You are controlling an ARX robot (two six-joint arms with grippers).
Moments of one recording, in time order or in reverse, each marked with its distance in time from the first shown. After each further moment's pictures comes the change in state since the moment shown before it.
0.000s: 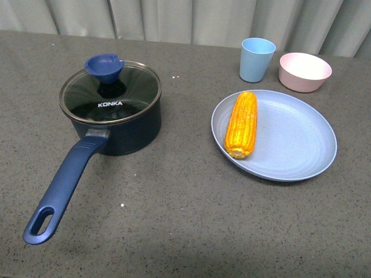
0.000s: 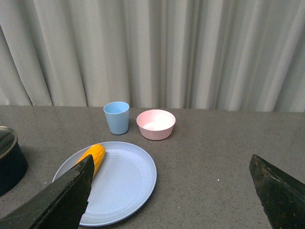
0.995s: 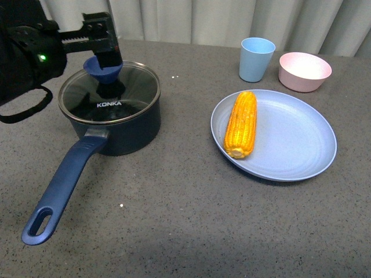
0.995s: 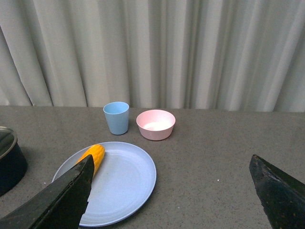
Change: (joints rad) left arm -0.159 1.658 0.759 0.747 0.210 -0.015; right arm 0.000 0.000 0.000 0.000 0.000 0.000
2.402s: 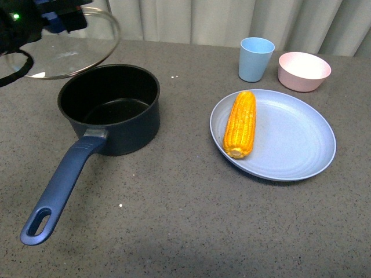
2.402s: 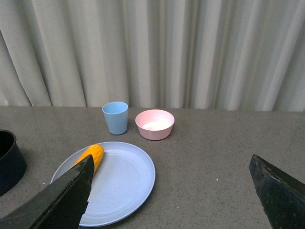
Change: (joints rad) left arm 0.123 -0.016 0.075 0.004 0.009 -0.029; right arm 0.000 0.000 0.000 0.000 0.000 0.000
